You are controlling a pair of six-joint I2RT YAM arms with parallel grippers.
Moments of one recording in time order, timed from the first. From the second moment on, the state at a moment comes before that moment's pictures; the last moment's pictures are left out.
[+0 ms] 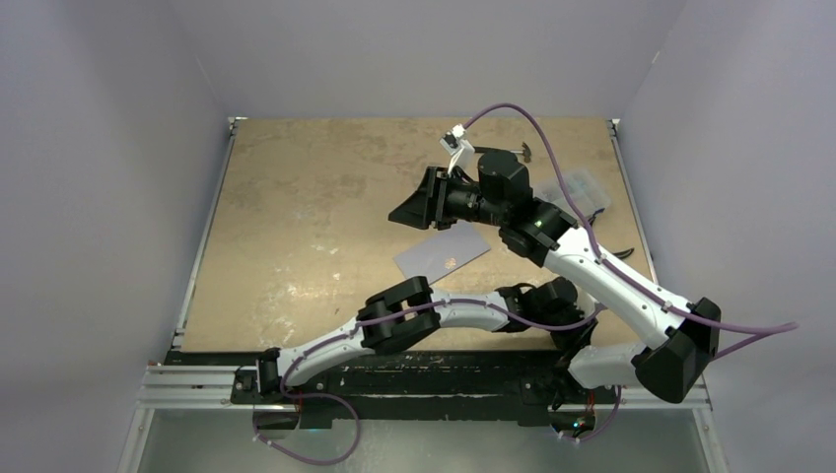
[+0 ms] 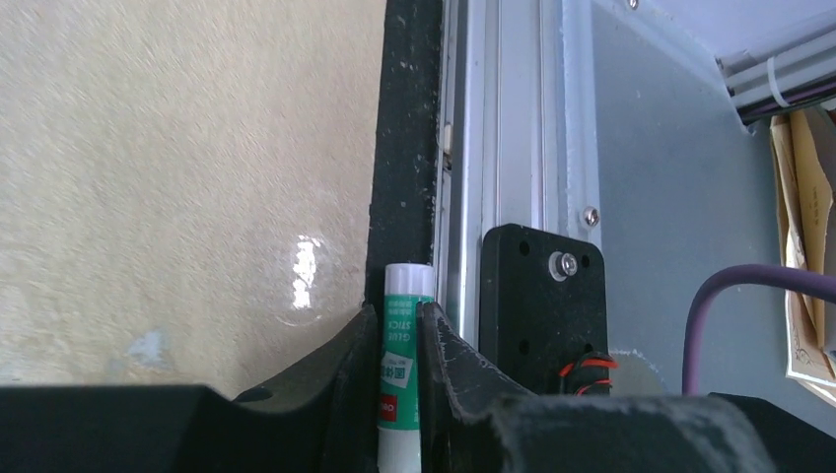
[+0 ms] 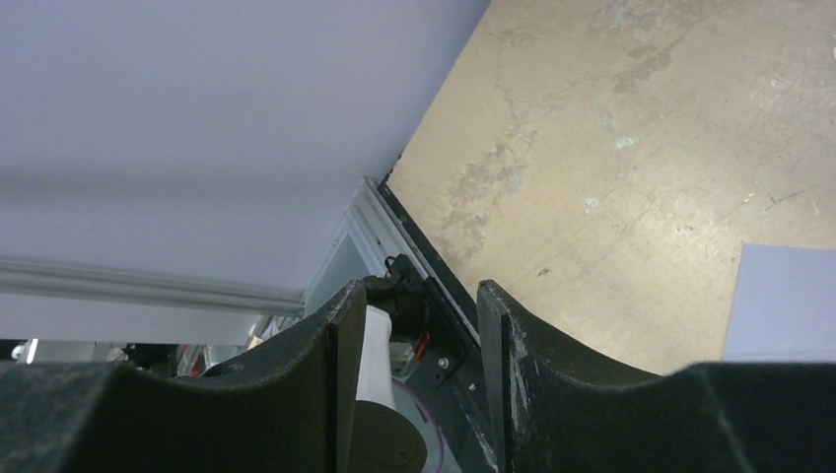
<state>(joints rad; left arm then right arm) -1.31 2.61 2.02 0.15 0.43 -0.41 0.75 1.31 1.25 -0.20 -0.38 0.76</state>
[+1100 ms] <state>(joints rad) -1.34 2.62 2.08 -0.03 0.41 -0.25 0.75 1.28 1.25 -0.24 -0.39 0.77</state>
